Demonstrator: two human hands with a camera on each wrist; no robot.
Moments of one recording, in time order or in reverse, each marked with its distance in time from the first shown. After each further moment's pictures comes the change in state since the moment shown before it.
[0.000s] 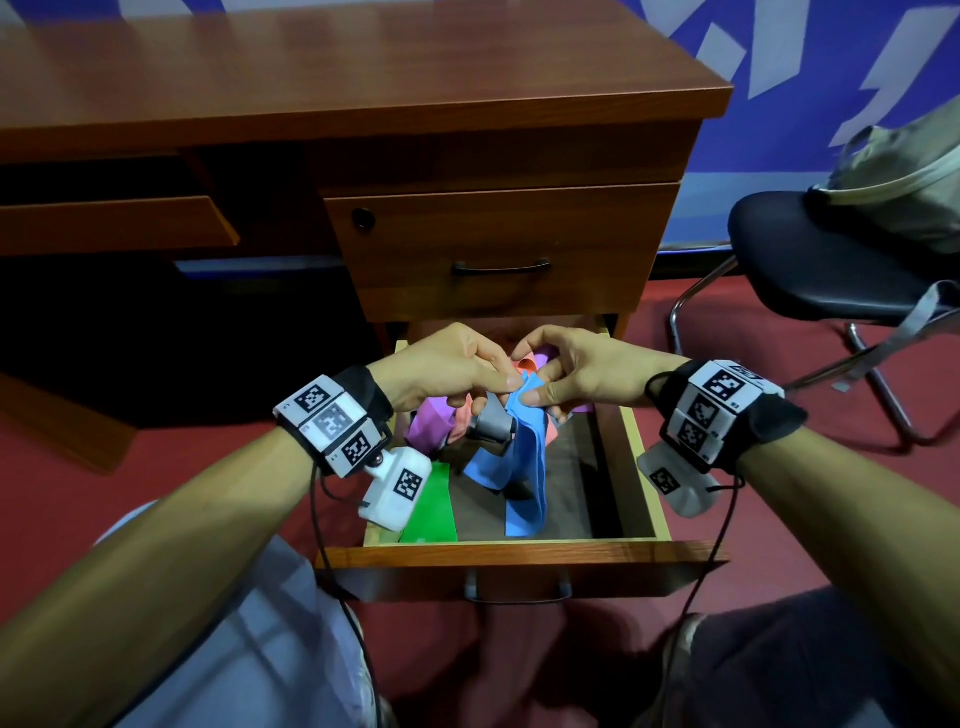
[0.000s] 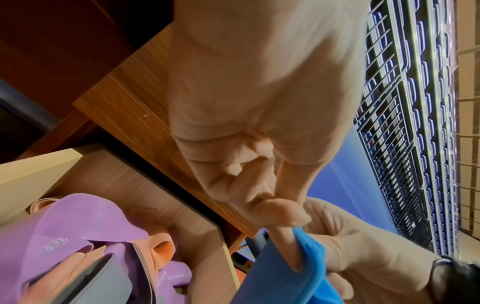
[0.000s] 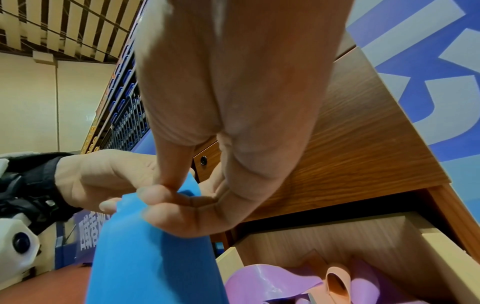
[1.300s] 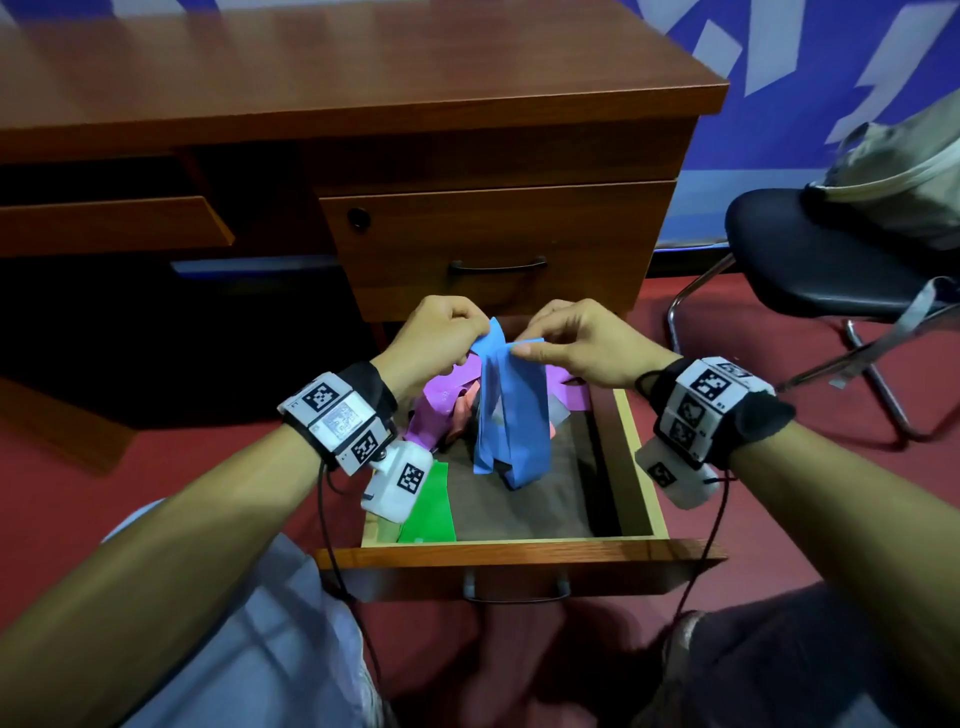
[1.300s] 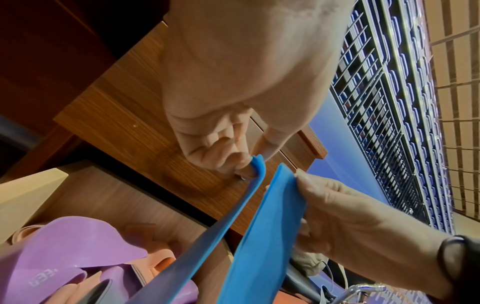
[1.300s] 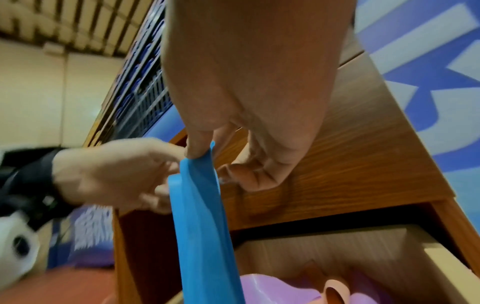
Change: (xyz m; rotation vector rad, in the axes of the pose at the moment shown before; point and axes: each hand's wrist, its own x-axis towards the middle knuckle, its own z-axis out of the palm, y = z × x) left_hand 0.025 -0.007 -0.006 -0.077 0.470 0.030; right_hand 0.007 -0.001 -0.007 -0.325 0.383 -0.270
